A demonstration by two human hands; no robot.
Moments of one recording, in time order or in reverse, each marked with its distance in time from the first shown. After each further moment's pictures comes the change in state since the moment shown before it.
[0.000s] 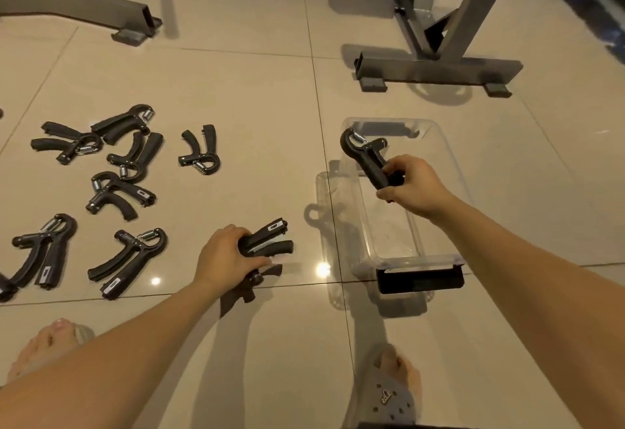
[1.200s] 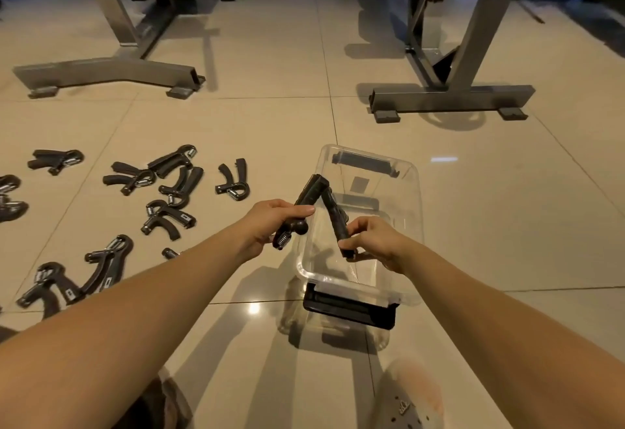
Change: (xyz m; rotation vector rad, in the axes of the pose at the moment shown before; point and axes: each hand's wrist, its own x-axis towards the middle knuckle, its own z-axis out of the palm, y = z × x) left_hand 0.015 0.114 -0.088 -0.808 -0.271 -0.310; right_hand -0.035 -0.013 0.074 0.590 -0.368 0.208
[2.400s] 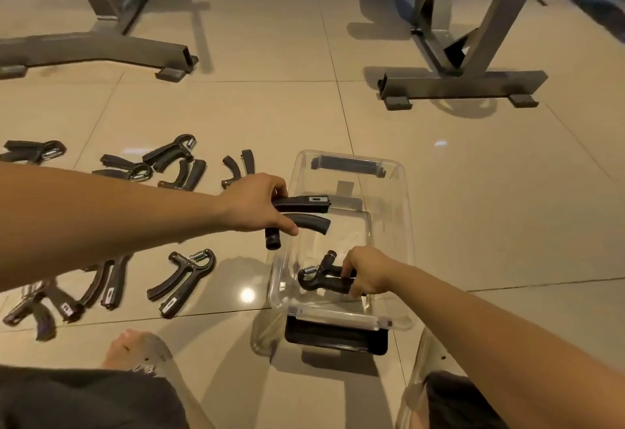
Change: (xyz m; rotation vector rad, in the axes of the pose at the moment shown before) left_hand 0.017 0.038 -0.092 1.022 -0.095 0.360; right_hand 0.036 0.017 0.076 -1.080 -0.189 -0.032
